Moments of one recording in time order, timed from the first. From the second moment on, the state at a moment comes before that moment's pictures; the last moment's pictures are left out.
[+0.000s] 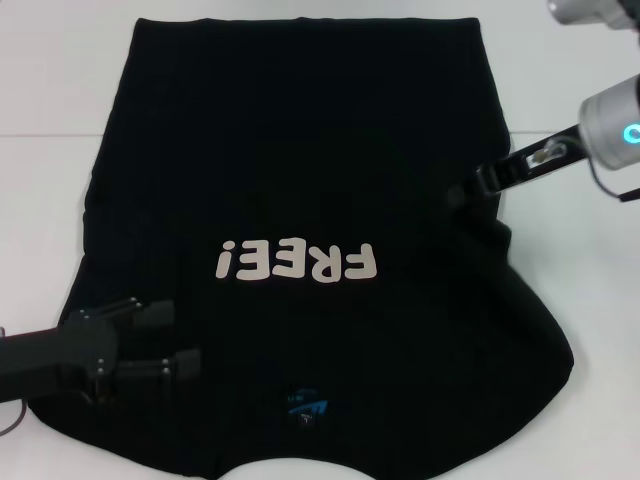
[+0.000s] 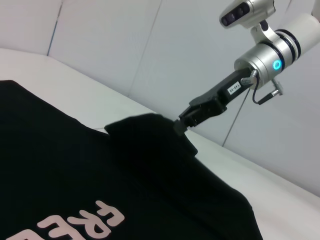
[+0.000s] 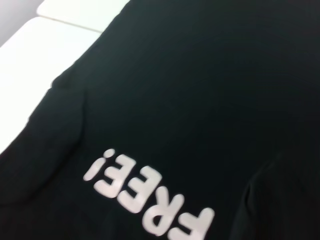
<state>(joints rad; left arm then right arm) -0.41 -2.01 0.48 0.59 2.09 1.75 -1.35 0.94 1.99 -0.93 -0.77 -2.47 -1.33 2.45</state>
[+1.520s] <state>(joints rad) -0.49 -1.89 0.39 0.85 2.63 1.70 -2.41 0.55 2.09 -0.78 -0.58 -2.00 -1.37 1.10</state>
